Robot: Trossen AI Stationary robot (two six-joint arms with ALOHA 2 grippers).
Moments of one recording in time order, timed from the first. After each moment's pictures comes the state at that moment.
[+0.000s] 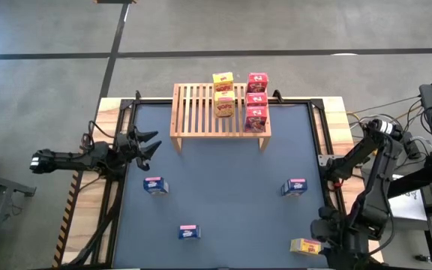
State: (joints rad) left arm -0.03 0.09 0.01 0.34 -0.44 -0.05; right arm 1.16 1.37 1.17 -0.94 0.08 1.30
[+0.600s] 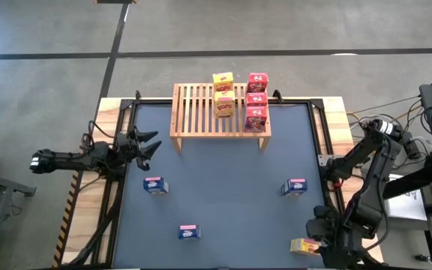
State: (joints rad) left arm -0.03 0.09 0.01 0.34 -0.44 -0.05; right arm 1.11 1.37 1.15 -0.90 0.08 1.23
